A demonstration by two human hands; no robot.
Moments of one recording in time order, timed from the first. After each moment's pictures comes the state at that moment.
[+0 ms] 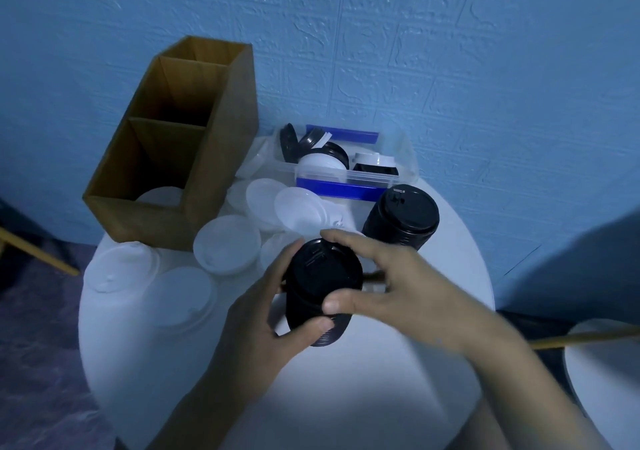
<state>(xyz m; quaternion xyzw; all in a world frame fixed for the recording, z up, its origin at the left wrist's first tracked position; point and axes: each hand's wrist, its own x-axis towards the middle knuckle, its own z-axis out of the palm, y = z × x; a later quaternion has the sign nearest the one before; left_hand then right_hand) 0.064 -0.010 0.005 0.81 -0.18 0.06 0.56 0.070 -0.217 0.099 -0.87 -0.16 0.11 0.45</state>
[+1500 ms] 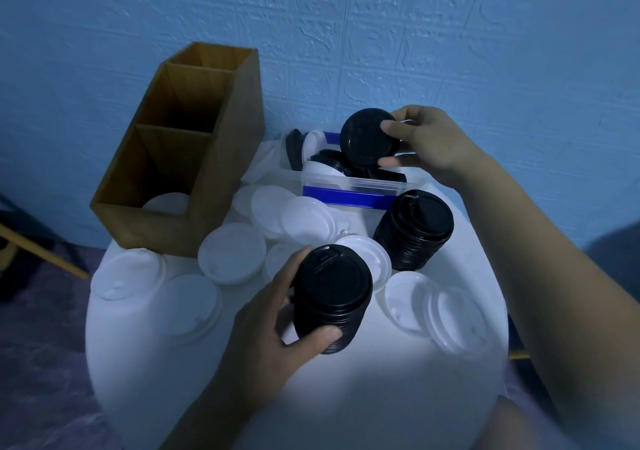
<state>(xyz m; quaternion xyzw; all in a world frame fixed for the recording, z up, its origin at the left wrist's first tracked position) 0.070 -0.011 0.003 0.79 -0.19 0.05 0.58 0.241 -0.269 0.147 -0.78 0.01 -0.01 0.62</state>
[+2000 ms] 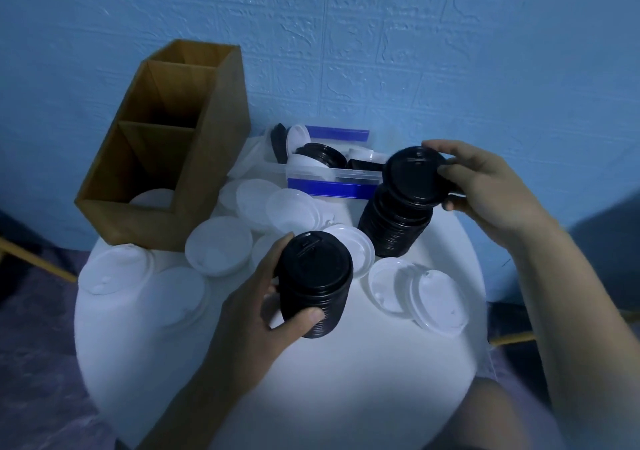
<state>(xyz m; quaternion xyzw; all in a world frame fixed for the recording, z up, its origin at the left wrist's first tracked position) 0.070 -0.012 0.002 0.81 -0.18 0.04 0.56 0.137 -0.317 0.128 -0.79 0.04 -0.06 0.61</state>
